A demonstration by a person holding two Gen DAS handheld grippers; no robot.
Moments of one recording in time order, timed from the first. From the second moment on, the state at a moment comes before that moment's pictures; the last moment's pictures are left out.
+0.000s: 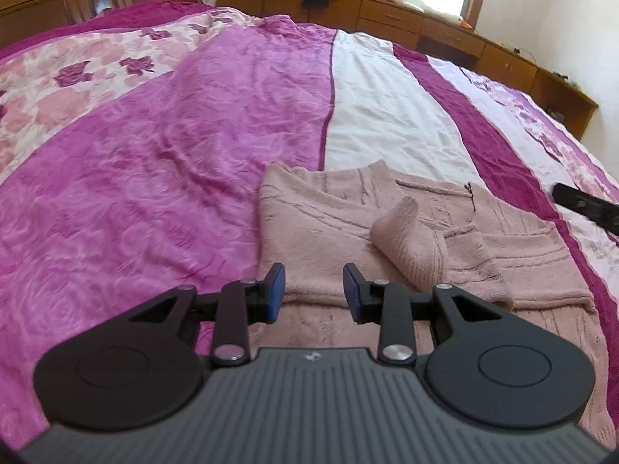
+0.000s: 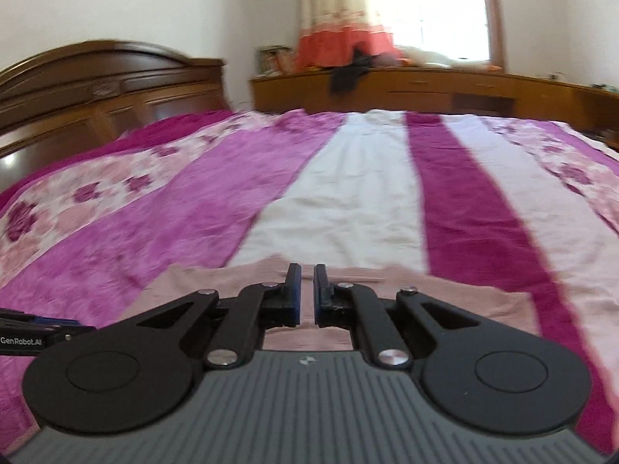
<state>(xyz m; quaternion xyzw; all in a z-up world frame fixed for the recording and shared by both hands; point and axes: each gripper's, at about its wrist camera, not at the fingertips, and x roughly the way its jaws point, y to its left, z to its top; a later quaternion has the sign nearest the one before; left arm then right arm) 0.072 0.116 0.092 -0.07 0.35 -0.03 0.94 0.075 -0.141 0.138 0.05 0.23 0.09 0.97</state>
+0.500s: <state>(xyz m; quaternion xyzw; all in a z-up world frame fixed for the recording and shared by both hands) 0.089 0.110 0.074 -0.06 0.38 -0.01 0.92 0.091 -0.114 0.088 0.15 0.32 0.16 0.92</state>
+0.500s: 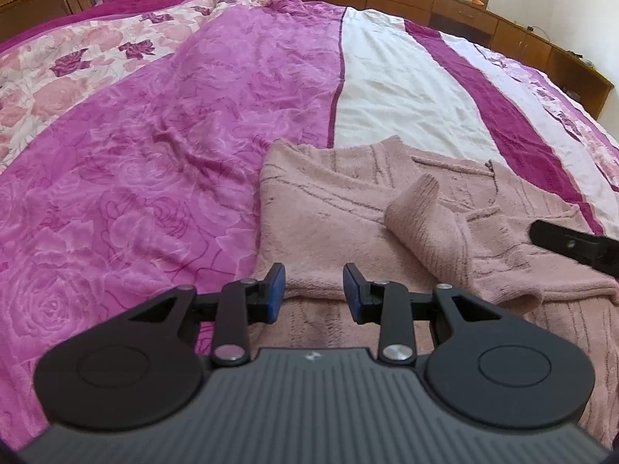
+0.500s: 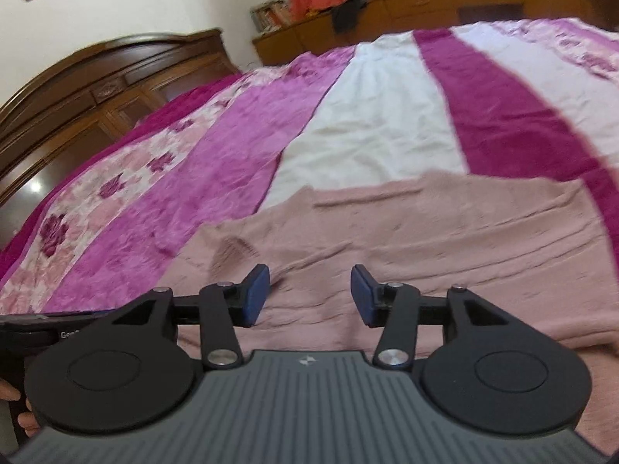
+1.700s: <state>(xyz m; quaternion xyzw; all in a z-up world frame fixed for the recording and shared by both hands) 0.115 0.093 0.071 -0.04 0.37 -0.02 0.93 0.066 -0.221 0.097 0.16 0.21 0.00 0.96</state>
